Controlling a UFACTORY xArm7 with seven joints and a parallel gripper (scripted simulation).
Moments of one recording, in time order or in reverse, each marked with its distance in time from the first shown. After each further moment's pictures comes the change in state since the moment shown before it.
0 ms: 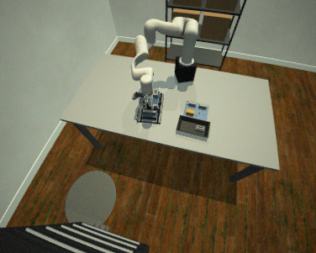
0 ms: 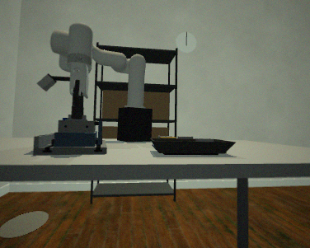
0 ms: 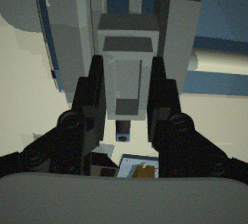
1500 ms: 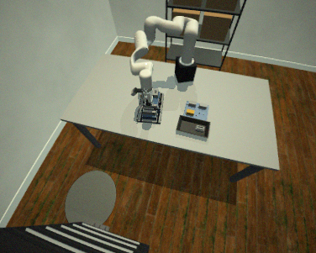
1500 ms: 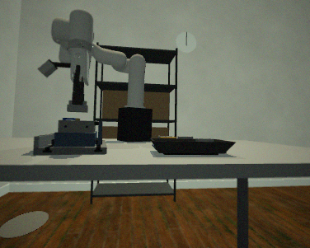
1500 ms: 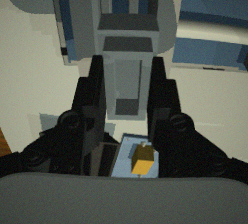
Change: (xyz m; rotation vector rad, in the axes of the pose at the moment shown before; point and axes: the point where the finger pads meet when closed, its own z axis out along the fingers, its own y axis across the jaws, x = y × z) arm 0.000 0.000 -0.045 0.000 0.000 0.000
